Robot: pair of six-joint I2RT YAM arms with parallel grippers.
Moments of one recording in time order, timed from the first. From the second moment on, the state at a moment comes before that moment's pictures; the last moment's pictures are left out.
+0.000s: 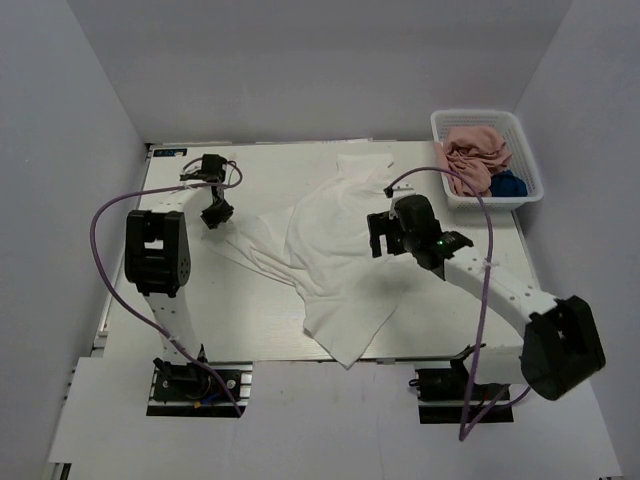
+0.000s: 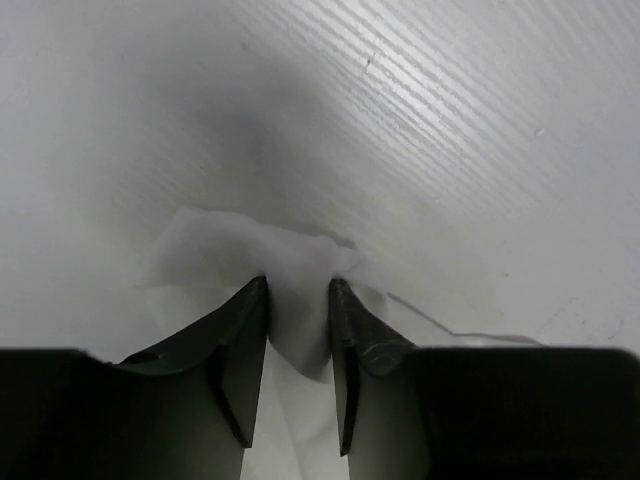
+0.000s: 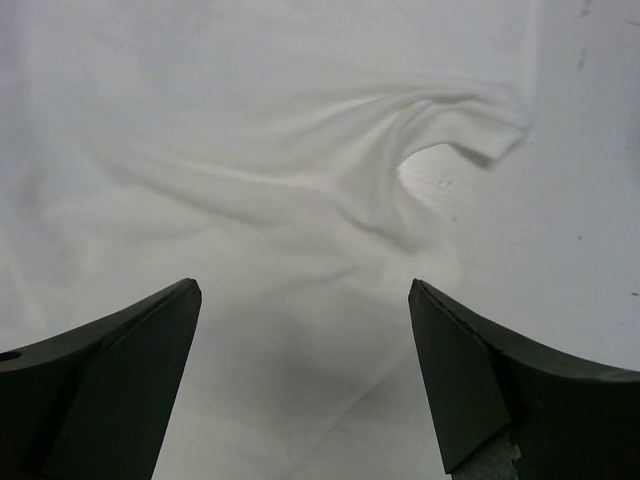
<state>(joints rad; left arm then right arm) -0.08 1.97 1.42 -0.61 -0.33 -0.71 0.52 1.35 0.88 -0.25 0.15 0.16</state>
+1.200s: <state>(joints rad) -0.07 1.52 1.15 -0.52 -0.30 -0.67 1.33 1.52 0.81 -0.49 0.19 0.36</state>
